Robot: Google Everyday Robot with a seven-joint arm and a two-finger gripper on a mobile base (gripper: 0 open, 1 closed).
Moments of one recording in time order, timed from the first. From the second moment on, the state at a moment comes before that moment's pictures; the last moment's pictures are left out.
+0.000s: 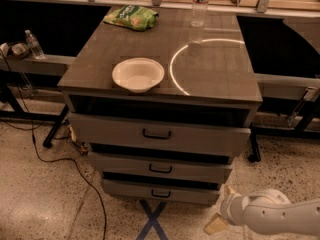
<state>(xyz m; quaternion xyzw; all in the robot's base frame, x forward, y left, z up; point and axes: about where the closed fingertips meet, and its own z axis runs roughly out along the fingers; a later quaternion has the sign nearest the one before) 0.433 -0.215 0.398 -0.45 0.86 0.05 0.23</state>
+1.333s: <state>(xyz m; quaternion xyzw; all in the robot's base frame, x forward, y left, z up) 0.481 -0.179 0.269 -0.41 0.86 0.11 0.28</state>
